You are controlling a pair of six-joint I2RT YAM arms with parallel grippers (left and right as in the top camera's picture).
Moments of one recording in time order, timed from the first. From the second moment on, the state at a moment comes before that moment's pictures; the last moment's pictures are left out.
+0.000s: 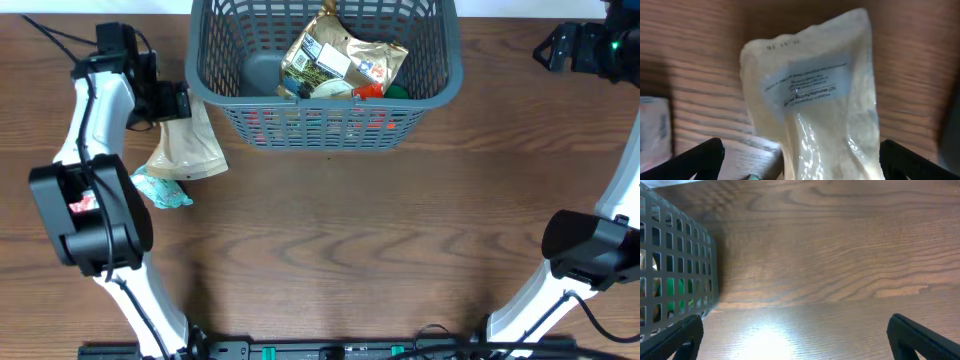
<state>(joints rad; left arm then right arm) 0.18 2.12 1.70 -0.86 0.07 -0.01 -0.34 2.04 2.44 -1.46 -0.18 -0.14</state>
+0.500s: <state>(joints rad) 0.18 2.19 1.70 -0.87 0.07 -0.01 -0.34 2.04 2.44 -1.46 -0.18 -0.14</state>
